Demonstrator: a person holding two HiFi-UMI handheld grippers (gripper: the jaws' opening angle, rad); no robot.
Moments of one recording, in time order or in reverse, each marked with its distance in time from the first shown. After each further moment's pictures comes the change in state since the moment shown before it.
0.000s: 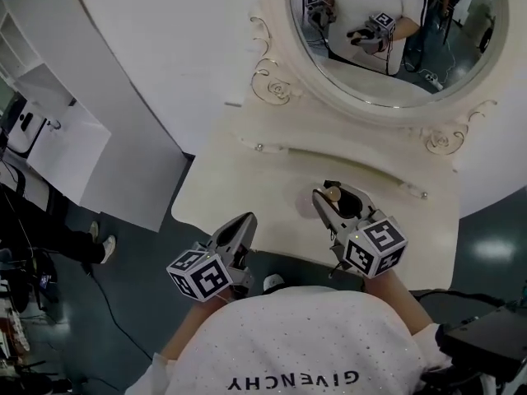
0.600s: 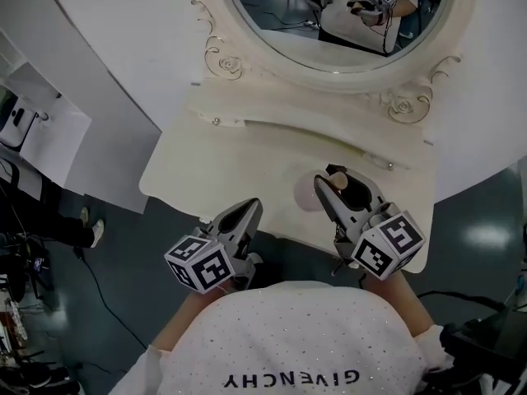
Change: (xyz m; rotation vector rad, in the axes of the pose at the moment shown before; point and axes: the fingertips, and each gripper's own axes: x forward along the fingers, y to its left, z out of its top) left arm 0.047 -0.128 -0.084 0.074 0.059 -0.057; right arm -0.147 -0.042 0.028 0.054 -0.116 0.031
